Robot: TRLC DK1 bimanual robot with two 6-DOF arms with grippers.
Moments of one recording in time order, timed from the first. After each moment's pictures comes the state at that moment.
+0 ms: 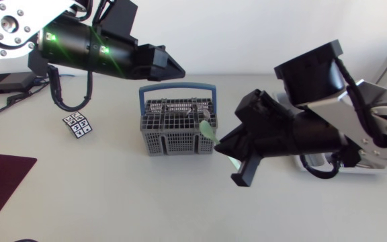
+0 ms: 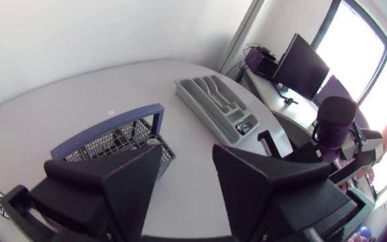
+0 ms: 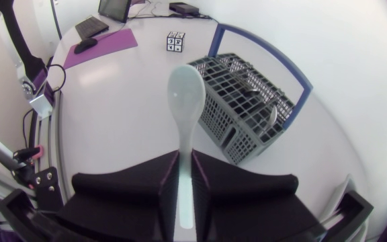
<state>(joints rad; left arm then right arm) -0.47 1.46 1.33 -0.47 0.45 -0.10 0.60 1.22 0.85 -0.40 -0.28 -0.34</state>
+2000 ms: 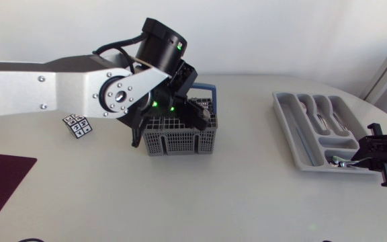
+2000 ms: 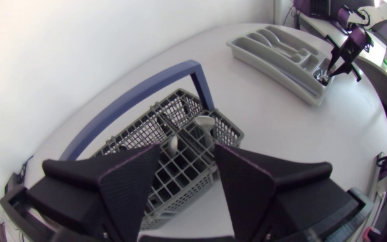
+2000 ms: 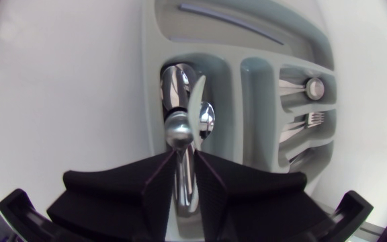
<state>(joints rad) -0.72 1.67 1.24 -0.27 -0.20 0.13 -0.65 1.85 1.09 -0.56 -0.24 -2.02</state>
